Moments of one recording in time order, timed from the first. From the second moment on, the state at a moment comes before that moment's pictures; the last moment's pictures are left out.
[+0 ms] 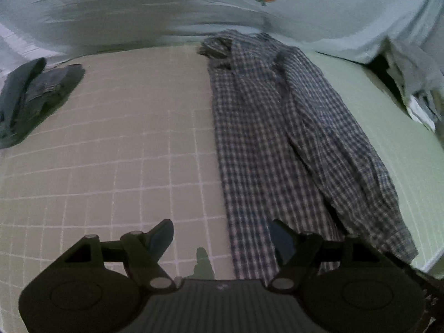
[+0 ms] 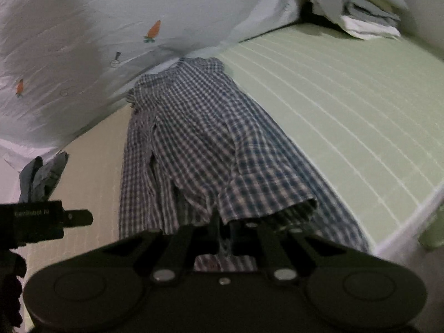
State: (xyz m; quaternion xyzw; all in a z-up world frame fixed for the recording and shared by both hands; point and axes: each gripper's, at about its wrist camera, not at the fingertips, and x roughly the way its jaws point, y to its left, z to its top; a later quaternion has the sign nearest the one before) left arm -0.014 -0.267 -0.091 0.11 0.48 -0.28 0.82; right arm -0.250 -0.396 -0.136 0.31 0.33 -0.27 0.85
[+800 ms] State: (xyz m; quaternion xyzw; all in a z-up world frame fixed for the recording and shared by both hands) left arm -0.031 -0.269 -0.121 0.11 0.54 -0.22 0.81; right arm -0.236 -0.440 -0.151 0.19 0.39 -0.32 0.84
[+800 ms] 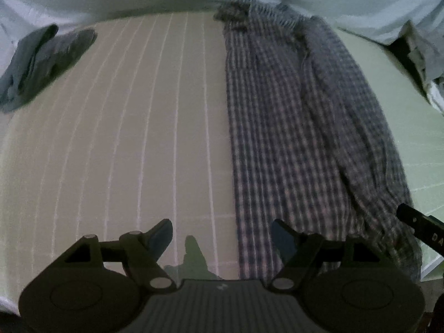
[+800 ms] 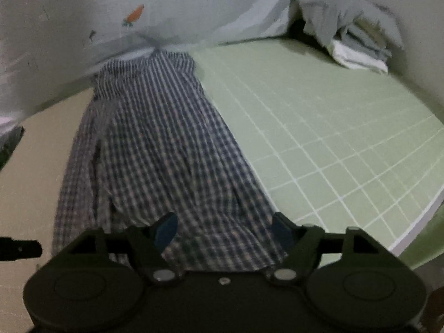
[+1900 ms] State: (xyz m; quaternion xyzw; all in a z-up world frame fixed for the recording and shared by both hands) left arm -0.119 -0.294 -0.148 0.12 0.56 -0.19 0.80; right arm -0.269 -0.453 -0.174 0.14 0.46 -0.18 0.86
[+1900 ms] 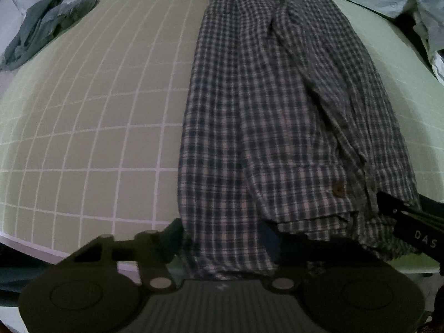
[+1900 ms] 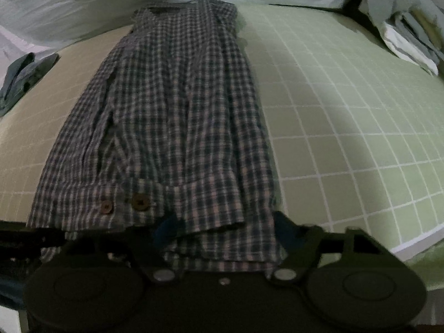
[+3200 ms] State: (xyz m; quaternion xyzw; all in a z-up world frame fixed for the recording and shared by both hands) left arm 0.070 -0.320 -0.026 -0.04 0.42 -0.18 0.89; right arm -0.132 -0.588 -0.067 0.22 0.28 -0.20 0.91
